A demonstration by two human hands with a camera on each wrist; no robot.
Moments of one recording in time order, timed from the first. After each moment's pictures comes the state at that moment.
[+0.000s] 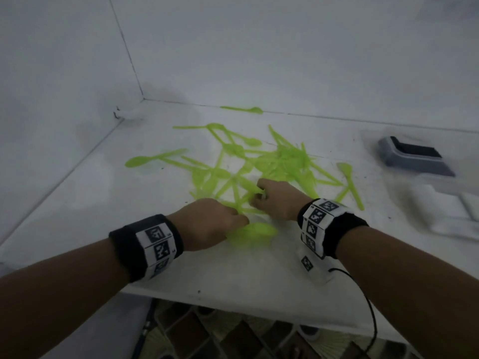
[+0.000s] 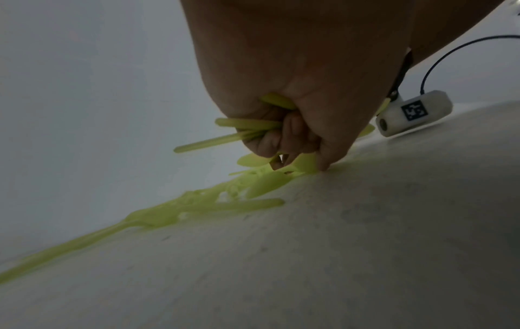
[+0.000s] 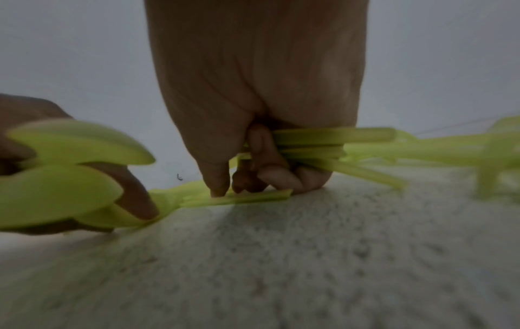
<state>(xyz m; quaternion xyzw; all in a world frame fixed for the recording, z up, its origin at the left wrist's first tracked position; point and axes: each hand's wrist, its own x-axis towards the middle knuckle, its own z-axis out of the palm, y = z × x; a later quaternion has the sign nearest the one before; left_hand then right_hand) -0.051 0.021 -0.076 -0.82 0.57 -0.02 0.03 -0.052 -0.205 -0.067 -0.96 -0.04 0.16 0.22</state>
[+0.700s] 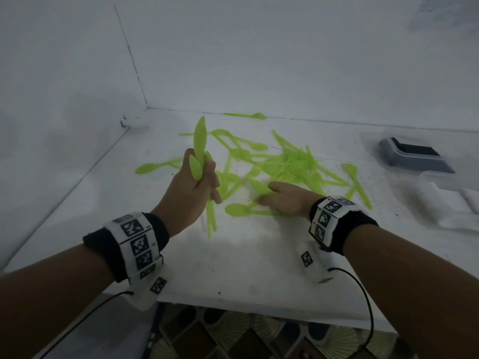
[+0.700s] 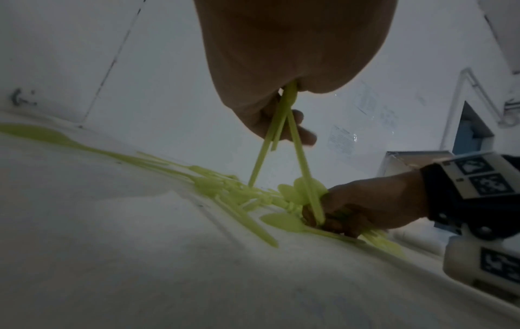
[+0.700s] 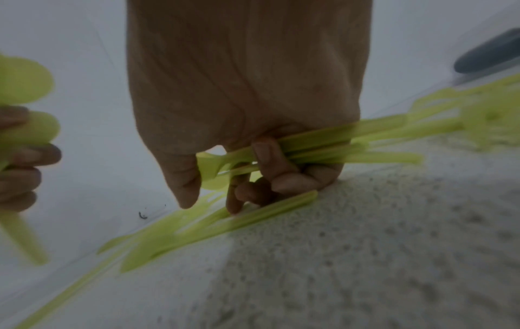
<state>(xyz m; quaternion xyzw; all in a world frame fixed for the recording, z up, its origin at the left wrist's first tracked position) -0.041 0.050 -0.044 -0.77 0.22 -0.03 -0.60 -0.053 -0.197 -0.061 -0.92 0.06 0.20 0.33</state>
